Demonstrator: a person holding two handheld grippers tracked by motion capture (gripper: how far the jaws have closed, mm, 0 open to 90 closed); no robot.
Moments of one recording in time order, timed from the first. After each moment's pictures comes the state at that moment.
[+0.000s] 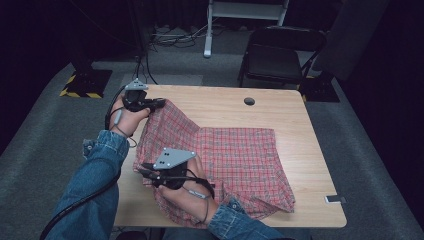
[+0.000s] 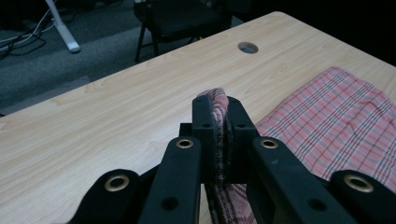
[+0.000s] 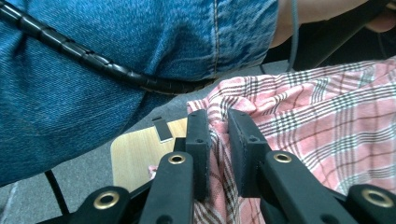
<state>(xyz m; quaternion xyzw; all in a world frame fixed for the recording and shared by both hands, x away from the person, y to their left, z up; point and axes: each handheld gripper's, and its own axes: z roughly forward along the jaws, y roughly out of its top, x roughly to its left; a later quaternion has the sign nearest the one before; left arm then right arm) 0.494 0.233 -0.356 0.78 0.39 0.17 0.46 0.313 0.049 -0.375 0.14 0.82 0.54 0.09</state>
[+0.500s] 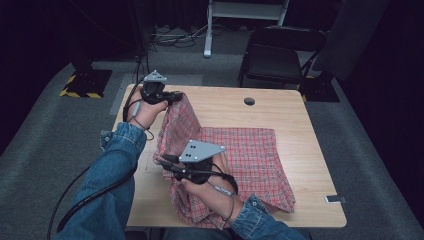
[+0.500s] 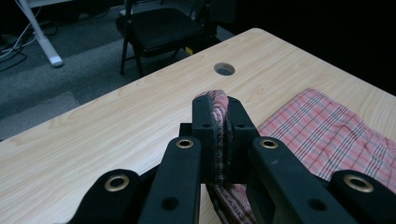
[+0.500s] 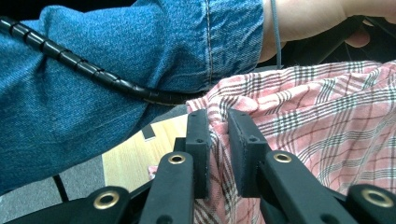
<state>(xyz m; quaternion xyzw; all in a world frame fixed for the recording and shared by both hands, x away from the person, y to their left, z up) 0.506 0.182 -0.336 0.79 0.37 0.16 0.47 0.313 -0.004 -0.346 0.16 0.81 0.55 0.11</state>
